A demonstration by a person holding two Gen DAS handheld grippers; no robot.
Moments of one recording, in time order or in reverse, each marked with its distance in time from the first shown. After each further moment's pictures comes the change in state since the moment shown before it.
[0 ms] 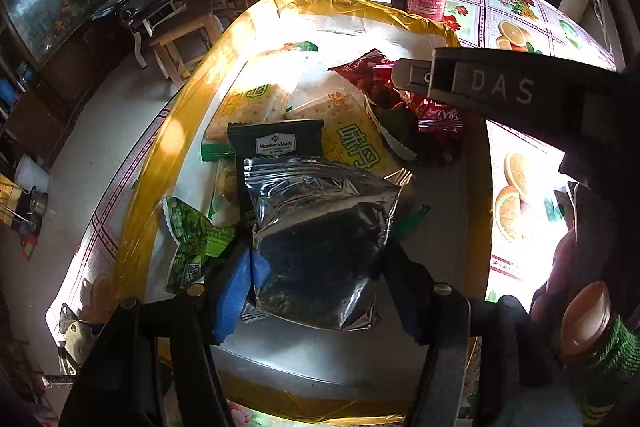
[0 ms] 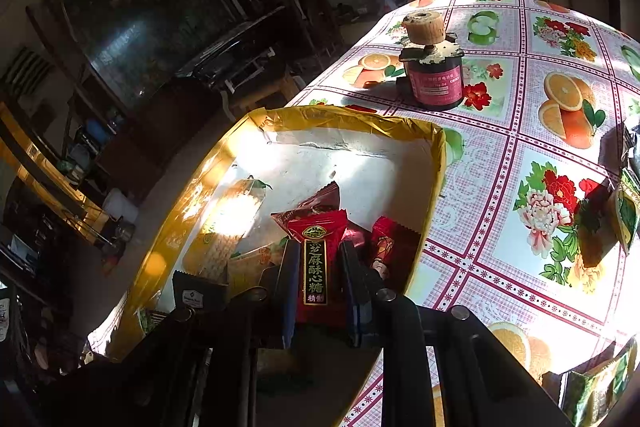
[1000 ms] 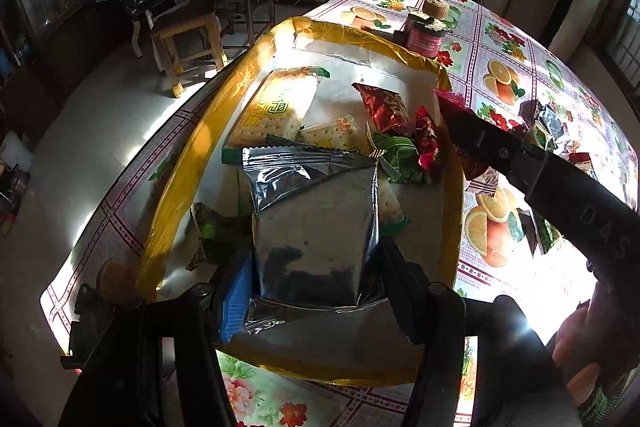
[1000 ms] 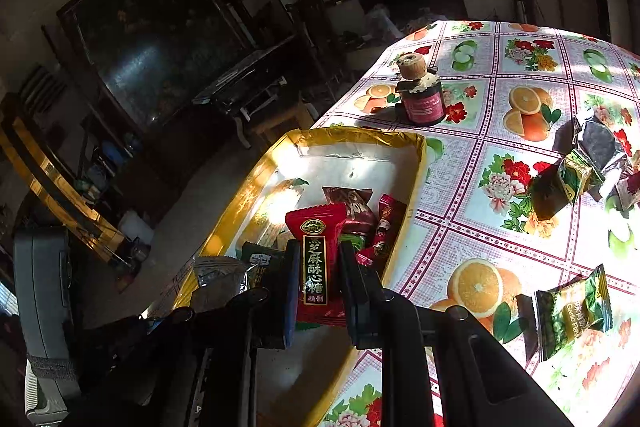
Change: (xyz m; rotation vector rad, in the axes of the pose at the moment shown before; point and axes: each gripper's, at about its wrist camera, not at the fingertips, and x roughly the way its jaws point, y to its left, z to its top) left arm -0.027 0.017 -0.001 -0.085 -0.033 -0.080; right arm -0.063 0.010 -0.024 0.021 -0.085 0.028
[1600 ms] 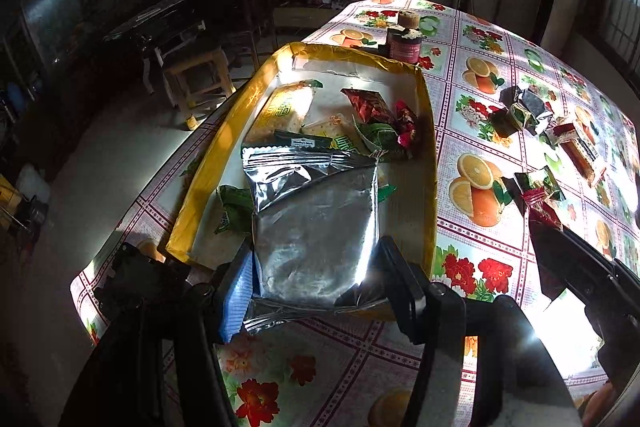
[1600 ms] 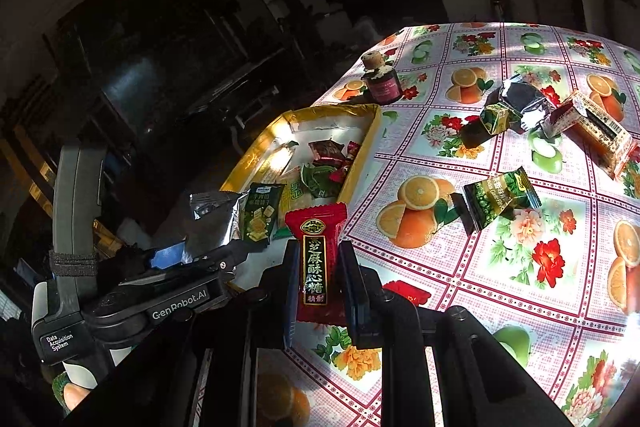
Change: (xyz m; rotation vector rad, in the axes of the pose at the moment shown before) left arm -0.045 -0.008 -0.040 0.070 -0.112 0.062; right arm -0.105 -0.001 -0.082 0.017 -0.066 -0.019
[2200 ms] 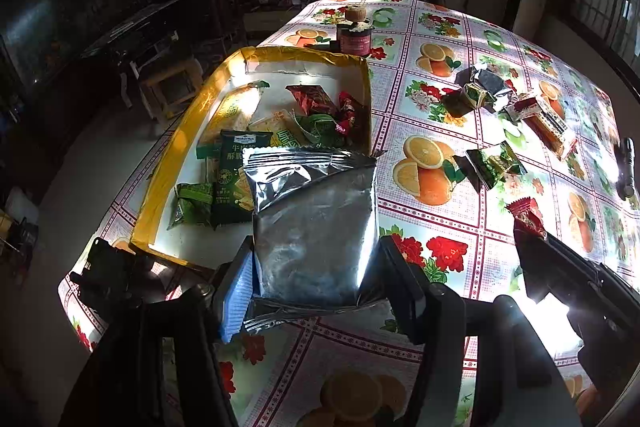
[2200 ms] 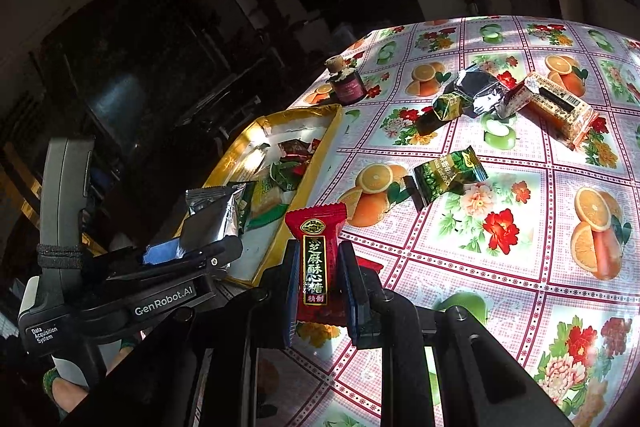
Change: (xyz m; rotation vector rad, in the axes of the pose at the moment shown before) left arm -0.018 -0.041 -0.014 0.081 -0.008 -0.056; right arm -0.035 -0.032 -0.023 0.063 -0.030 -0.048
